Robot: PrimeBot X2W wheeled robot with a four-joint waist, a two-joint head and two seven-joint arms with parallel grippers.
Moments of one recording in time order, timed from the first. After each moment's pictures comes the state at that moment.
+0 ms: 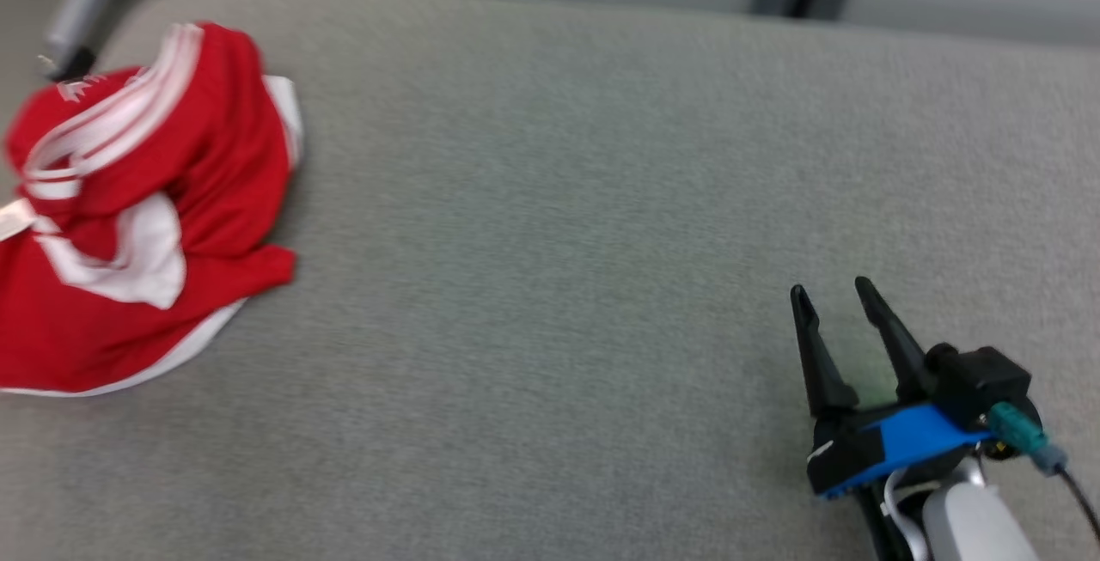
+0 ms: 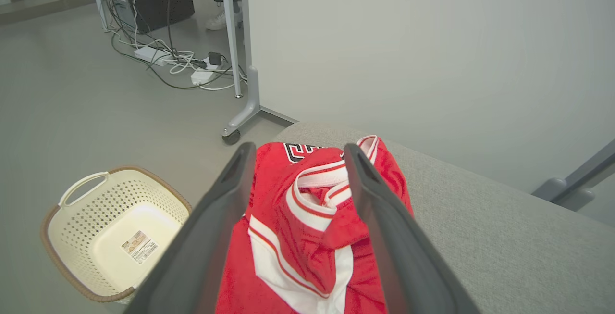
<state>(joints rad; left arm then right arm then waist) -0.38 0.51 0.13 0.07 -0.61 0.10 0.38 -0.17 -0.05 0.04 0.20 0.17 0.13 -0.15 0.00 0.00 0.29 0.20</state>
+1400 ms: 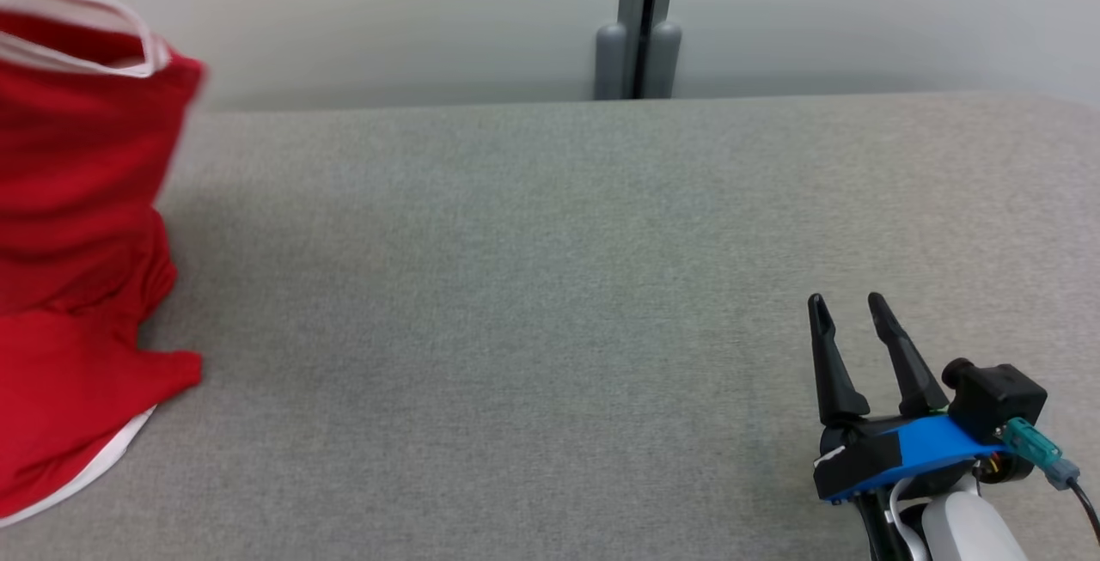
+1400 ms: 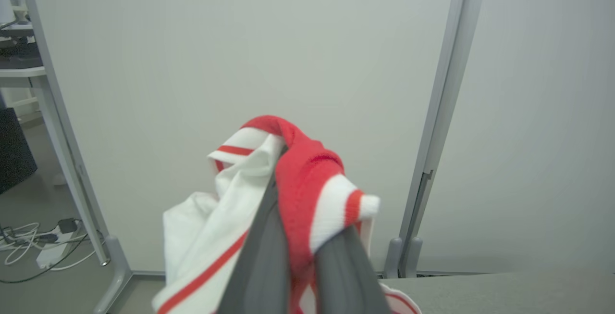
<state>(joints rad) -0.74 0.67 0.03 -0.05 -0.70 0.01 0.62 -0.20 -0.05 0.03 0.31 0.28 0.13 -0.24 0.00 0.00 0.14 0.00</state>
